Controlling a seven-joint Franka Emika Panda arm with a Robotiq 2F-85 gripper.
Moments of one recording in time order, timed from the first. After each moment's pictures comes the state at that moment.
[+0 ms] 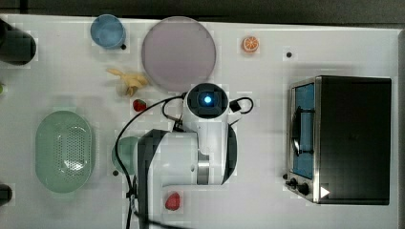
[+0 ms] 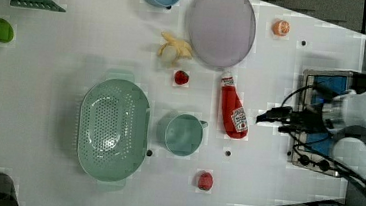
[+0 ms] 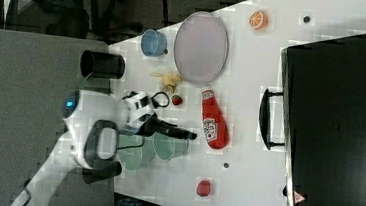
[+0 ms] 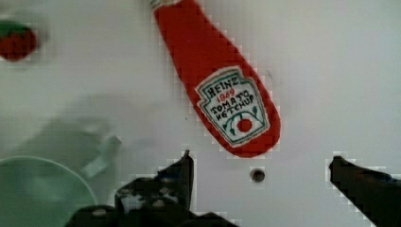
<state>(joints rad) -0.12 0.10 0.15 -2.29 0.02 0.58 -0.54</state>
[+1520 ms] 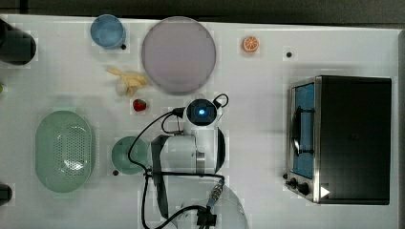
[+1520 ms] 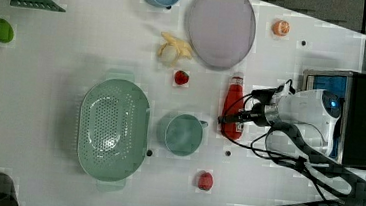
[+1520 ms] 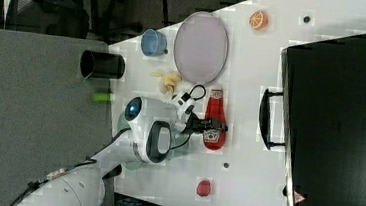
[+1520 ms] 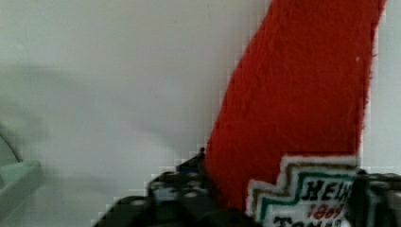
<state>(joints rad) -0.10 0.46 0.13 -2.32 -0.03 1.00 -0.88</state>
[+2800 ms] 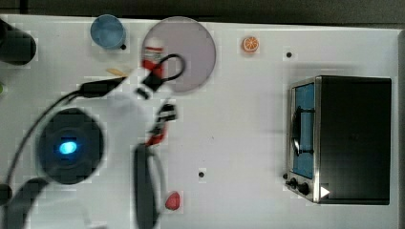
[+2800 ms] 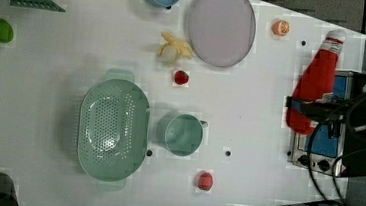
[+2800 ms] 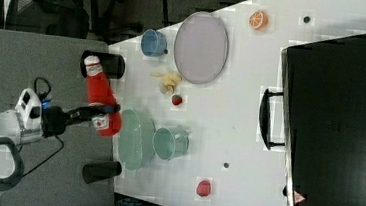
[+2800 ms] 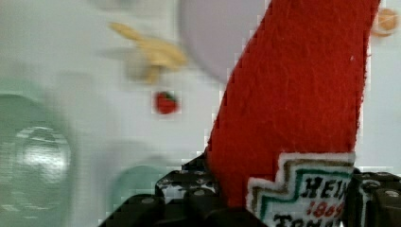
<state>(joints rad) -0.10 -0.18 0.37 -2.11 0.01 0.50 -0.67</state>
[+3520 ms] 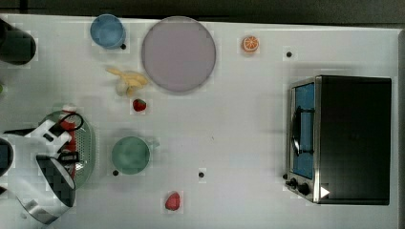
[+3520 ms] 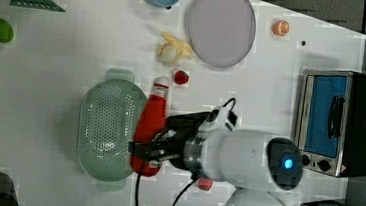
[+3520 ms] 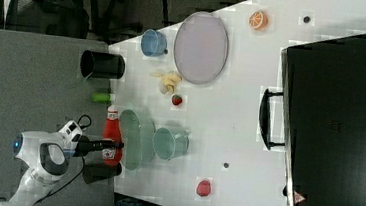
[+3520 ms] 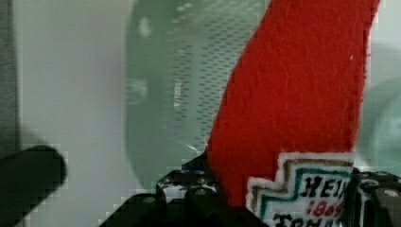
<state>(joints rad) 0.06 0.27 0.70 -2.16 0.03 0.82 -0.21</state>
